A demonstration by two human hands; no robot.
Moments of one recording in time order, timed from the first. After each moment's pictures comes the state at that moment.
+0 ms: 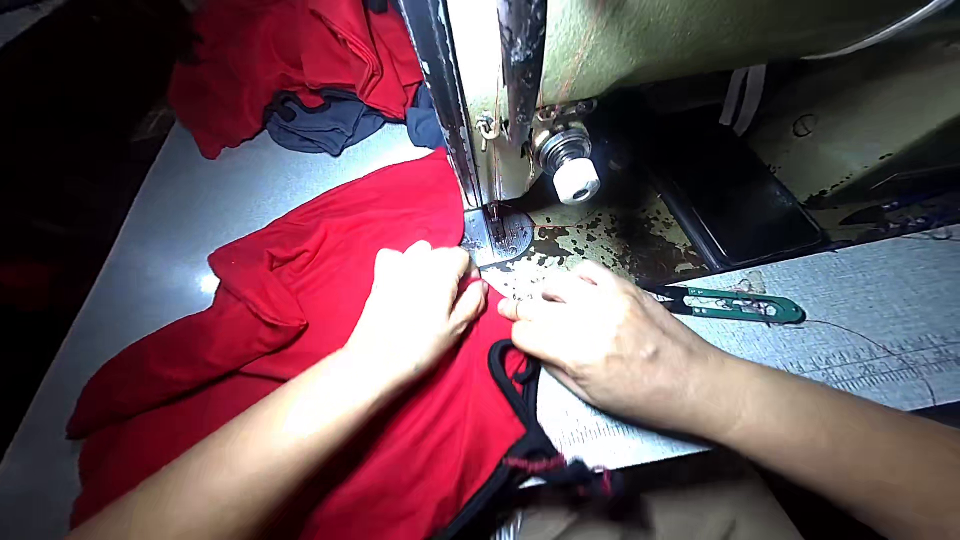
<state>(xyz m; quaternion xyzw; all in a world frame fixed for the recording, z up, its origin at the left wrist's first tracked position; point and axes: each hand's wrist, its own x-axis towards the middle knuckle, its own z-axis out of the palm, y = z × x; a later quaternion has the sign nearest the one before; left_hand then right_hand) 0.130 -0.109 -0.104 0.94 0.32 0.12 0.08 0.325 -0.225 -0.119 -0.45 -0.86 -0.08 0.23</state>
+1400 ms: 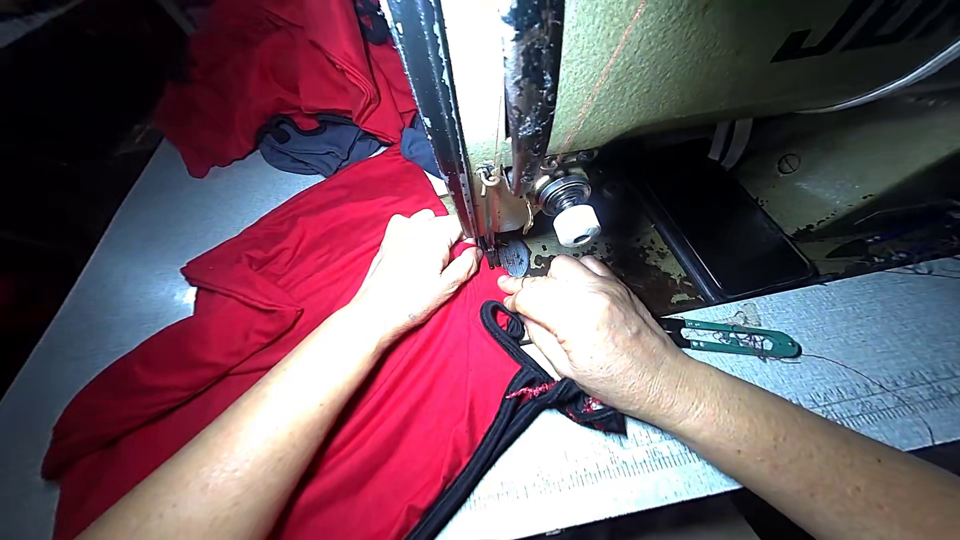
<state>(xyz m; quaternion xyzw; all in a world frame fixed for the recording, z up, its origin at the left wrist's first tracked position) 0.154 -0.041 -0.119 0.94 0.25 0.20 0.11 0.327 -0.201 -0.132 -0.56 -0.77 -0.07 0.30</state>
